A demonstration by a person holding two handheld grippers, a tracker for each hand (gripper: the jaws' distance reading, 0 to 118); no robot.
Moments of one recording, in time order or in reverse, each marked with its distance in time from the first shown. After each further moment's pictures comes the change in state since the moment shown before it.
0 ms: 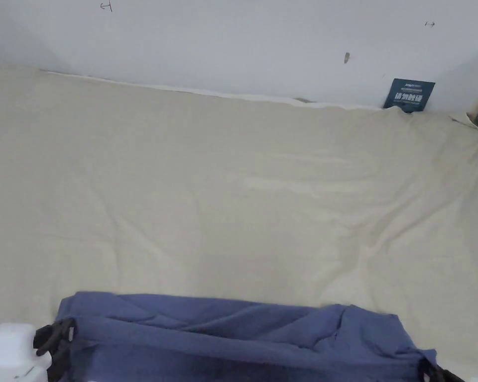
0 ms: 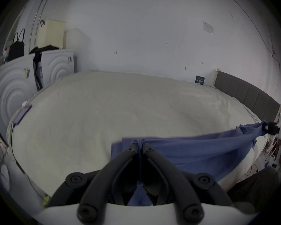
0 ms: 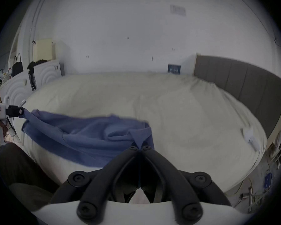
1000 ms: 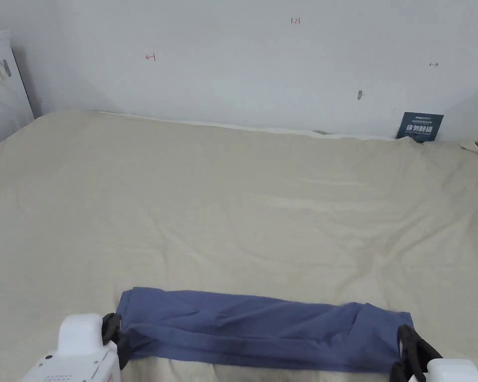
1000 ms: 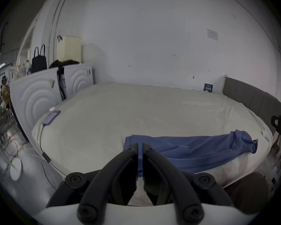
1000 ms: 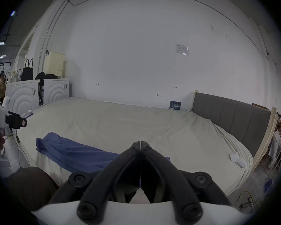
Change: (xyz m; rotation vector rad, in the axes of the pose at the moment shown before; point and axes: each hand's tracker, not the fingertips) left arm 0.027 0.012 0.091 0.093 0.135 0.056; right arm -0.118 0.041 0.108 0.369 -0.049 0.075
